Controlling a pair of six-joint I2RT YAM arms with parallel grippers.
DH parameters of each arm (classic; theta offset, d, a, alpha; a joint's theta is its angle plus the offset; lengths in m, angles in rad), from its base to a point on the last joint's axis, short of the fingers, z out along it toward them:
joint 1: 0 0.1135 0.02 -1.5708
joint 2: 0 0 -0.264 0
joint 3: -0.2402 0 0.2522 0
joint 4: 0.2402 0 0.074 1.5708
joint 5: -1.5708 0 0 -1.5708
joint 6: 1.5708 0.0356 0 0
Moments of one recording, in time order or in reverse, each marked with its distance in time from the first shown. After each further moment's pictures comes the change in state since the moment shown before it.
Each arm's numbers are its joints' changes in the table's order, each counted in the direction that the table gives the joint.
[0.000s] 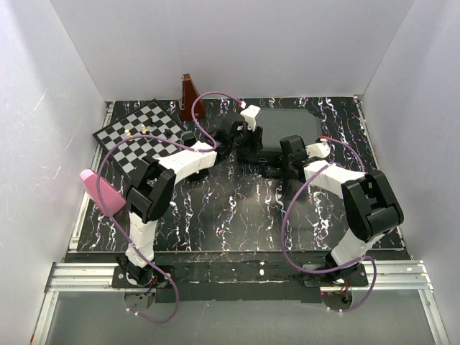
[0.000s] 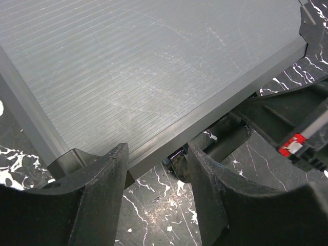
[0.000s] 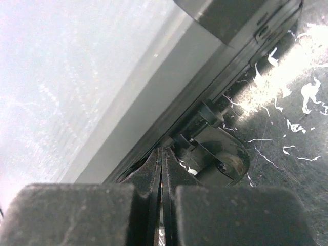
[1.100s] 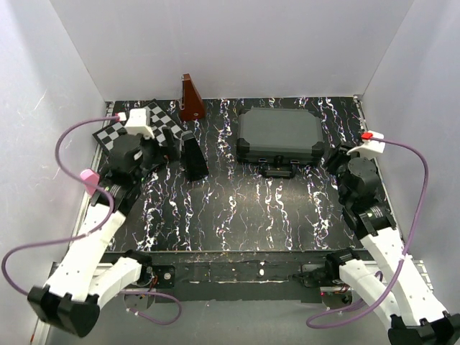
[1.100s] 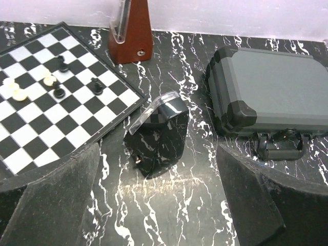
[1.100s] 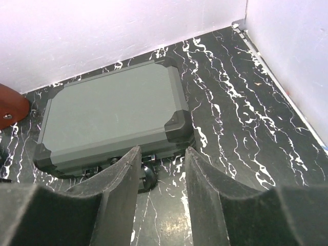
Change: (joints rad) left arm 0.339 -1.039 0.497 0.318 0.264 -0.050; right arm -0.098 -0.956 0.175 0.098 0.066 -0.997
